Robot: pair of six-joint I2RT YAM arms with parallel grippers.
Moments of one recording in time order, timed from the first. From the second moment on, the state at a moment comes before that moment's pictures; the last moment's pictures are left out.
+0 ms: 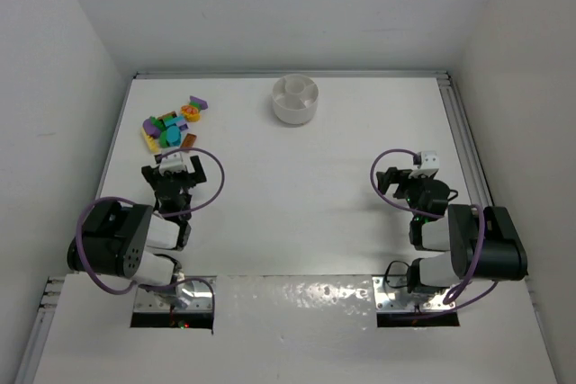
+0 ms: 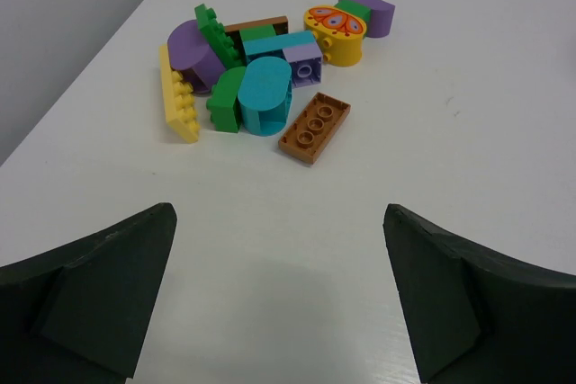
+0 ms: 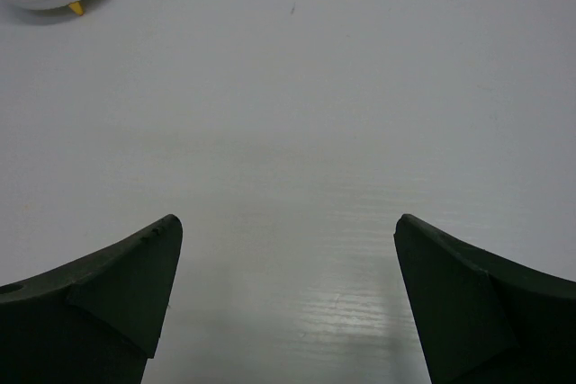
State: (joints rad) left arm -0.10 1.43 0.09 1.25 -0.38 -0.01; right arm -0.11 1.43 0.04 1.17 -0.24 0.09
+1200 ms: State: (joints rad) left arm -0.10 1.78 1.51 -0.54 -0.13 0.29; right arm 0.02 1.37 1.17 -0.19 -0.33 0.05
